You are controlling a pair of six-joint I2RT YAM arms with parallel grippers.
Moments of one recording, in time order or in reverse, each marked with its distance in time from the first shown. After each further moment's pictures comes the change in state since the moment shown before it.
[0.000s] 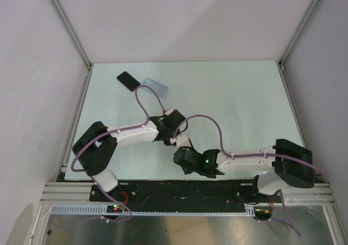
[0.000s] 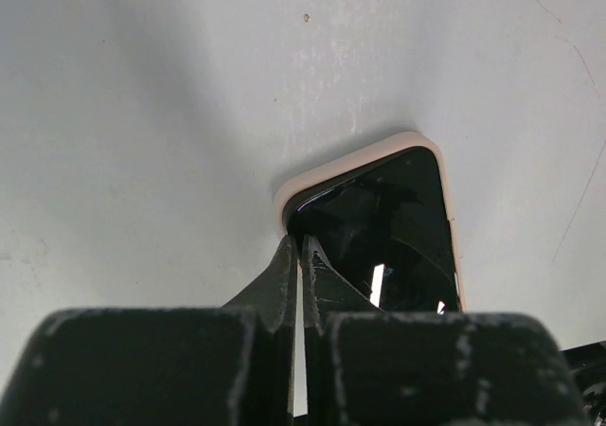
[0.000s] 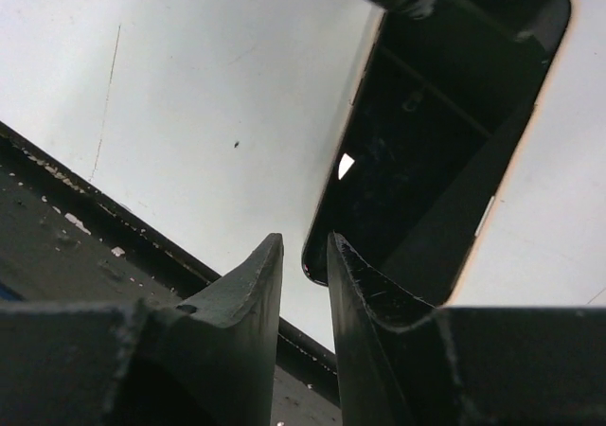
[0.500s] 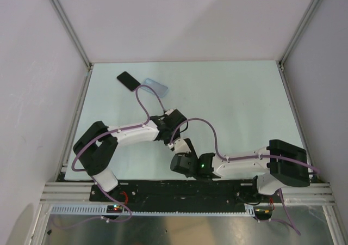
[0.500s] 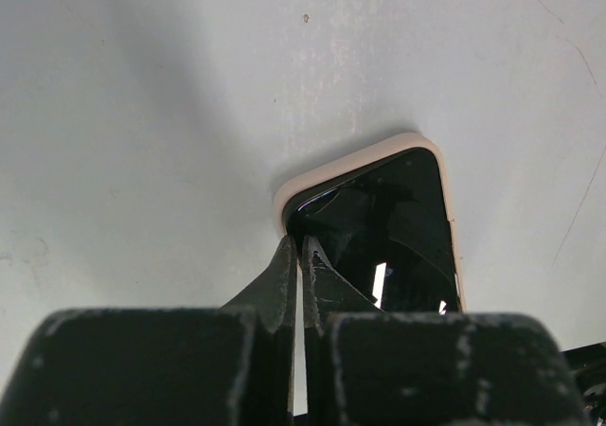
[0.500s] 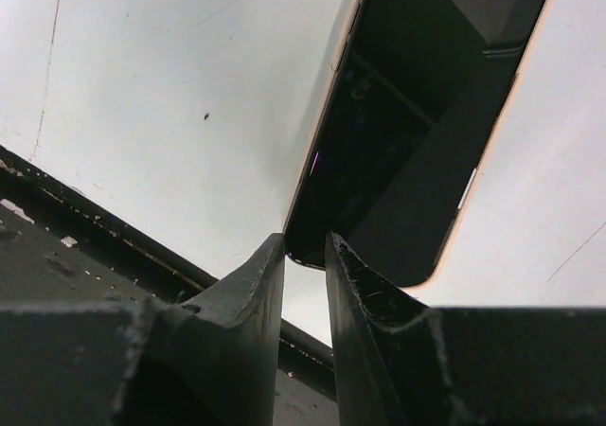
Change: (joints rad) left arm 0.000 0.008 0.009 -0.009 0.000 0.002; right arm 0.076 0.072 0.045 -0.093 0.116 0.014
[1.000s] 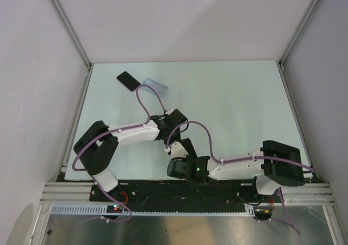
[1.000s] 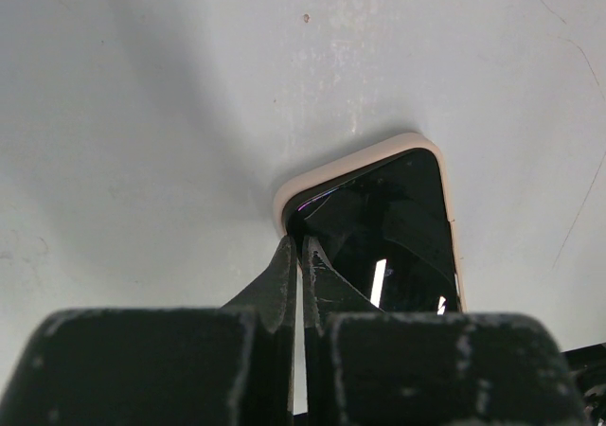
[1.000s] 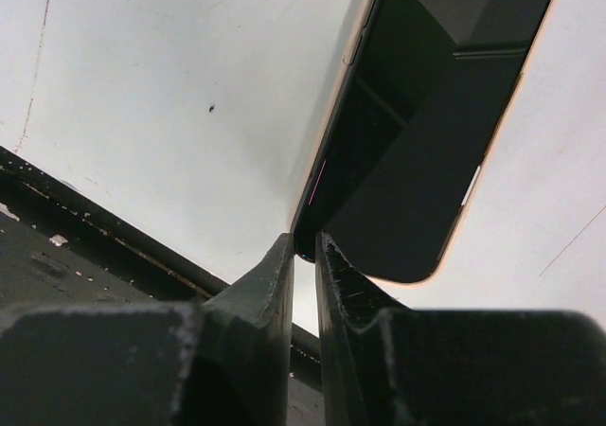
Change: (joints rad) left arm 0.000 0.010 0.008 -0.009 0.000 0.000; right arm 0.050 0.055 0.039 -0.050 0.061 0.002
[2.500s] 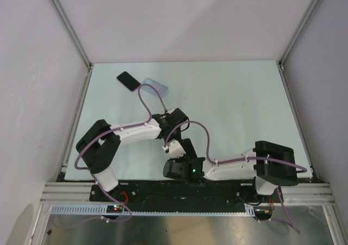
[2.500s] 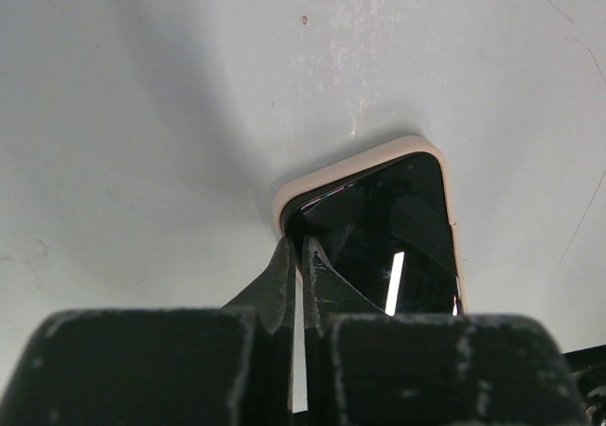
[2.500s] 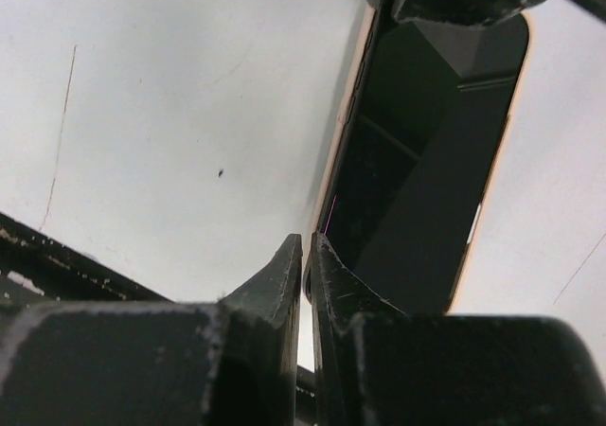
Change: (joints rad) left arm 0.001 0.043 0.033 -0.032 0.008 0.009; right arm 0.018 0.087 0.017 0.057 0.080 0.055
